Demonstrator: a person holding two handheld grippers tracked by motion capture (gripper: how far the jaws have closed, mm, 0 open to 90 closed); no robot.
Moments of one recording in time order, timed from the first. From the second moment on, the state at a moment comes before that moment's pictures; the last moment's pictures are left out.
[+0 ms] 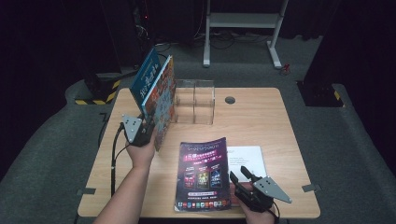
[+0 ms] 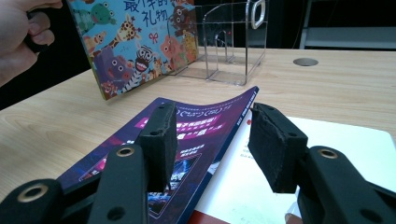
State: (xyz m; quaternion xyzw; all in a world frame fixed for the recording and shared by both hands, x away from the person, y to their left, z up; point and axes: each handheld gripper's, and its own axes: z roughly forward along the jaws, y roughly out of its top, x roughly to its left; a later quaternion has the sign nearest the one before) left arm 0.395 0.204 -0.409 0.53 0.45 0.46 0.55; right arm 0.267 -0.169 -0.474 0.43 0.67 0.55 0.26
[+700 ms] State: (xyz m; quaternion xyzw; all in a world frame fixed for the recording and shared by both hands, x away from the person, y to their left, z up) left arm 0.389 0.212 -0.426 0.56 0.45 0.45 0.53; right arm 0.267 -0.167 -0.476 0.43 0.67 0.54 0.26
